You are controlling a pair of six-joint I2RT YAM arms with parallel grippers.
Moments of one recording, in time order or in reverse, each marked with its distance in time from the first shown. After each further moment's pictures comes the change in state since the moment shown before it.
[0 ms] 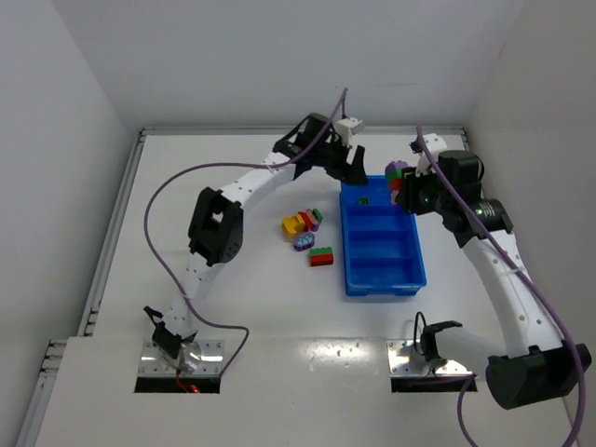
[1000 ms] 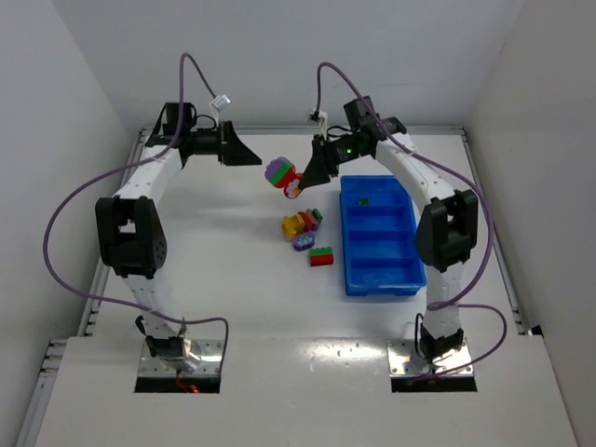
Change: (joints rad) left arm 0.605 -0.490 -0.586 0.037 0.822 0.023; right arm 0.174 0.978 0.808 -0.169 -1.094 -0.286
